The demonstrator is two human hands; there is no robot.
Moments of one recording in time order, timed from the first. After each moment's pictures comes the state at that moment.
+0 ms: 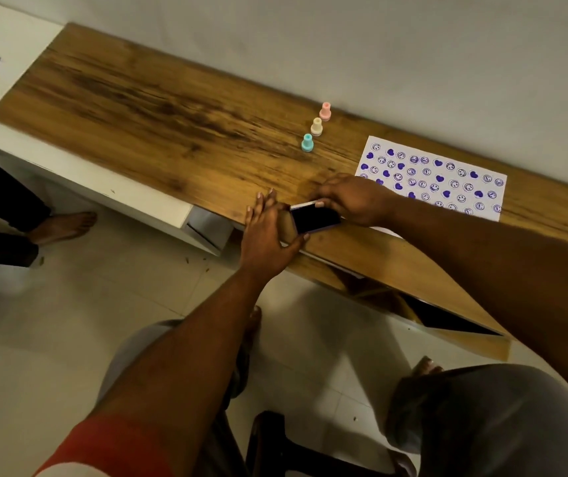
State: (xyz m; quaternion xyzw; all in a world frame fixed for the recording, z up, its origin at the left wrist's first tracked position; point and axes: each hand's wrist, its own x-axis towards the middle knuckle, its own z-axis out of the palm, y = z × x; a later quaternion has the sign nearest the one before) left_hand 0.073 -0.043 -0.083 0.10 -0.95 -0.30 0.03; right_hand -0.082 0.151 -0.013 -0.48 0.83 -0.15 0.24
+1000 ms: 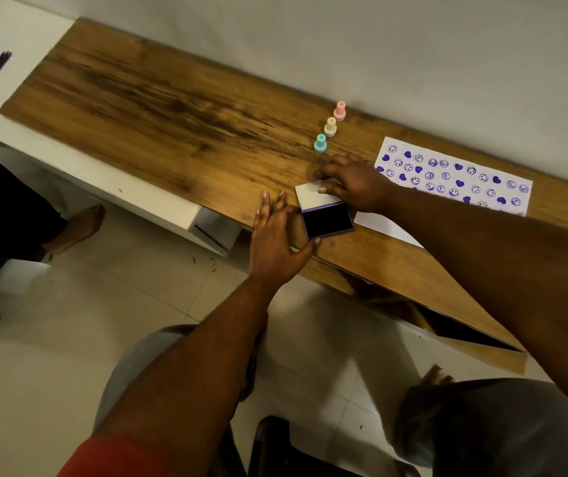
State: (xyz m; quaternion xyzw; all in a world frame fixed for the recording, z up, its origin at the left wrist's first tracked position) left_hand 0.075 -0.040 -0.083 0.11 -0.94 -0.32 0.06; right_hand -0.114 0.119 -0.031 -0.41 0.87 -0.15 0.22
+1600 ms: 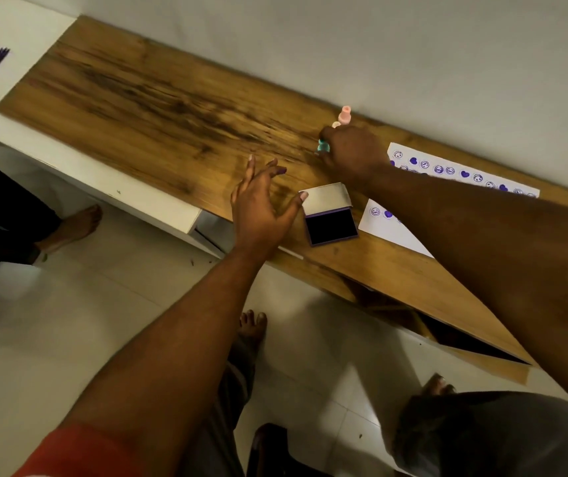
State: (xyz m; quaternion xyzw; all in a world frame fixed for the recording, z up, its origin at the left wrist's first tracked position) left_hand 0.030 -0.079 -0.047 0.16 -0.91 -0.36 0.16; right_hand -0.142 0.069 -0.014 -0.32 0.94 -0.06 0.01
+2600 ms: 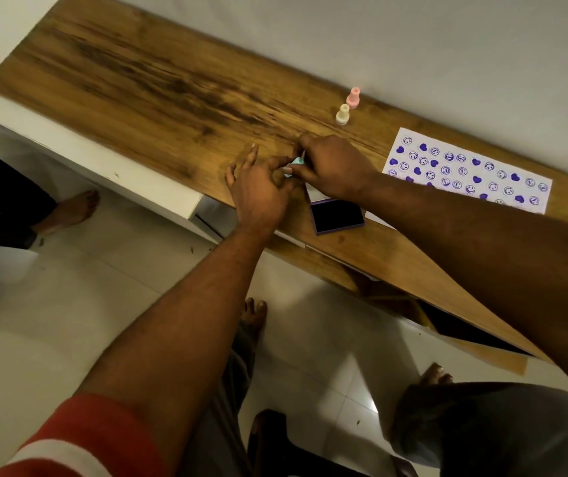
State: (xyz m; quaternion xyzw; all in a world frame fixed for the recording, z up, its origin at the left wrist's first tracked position) left_hand 0.013 -0.087 -0.047 0.21 -0.93 -0.30 0.10; right_hand -0.095 0.052 -0.017 -0.41 0.88 -0.21 0.09
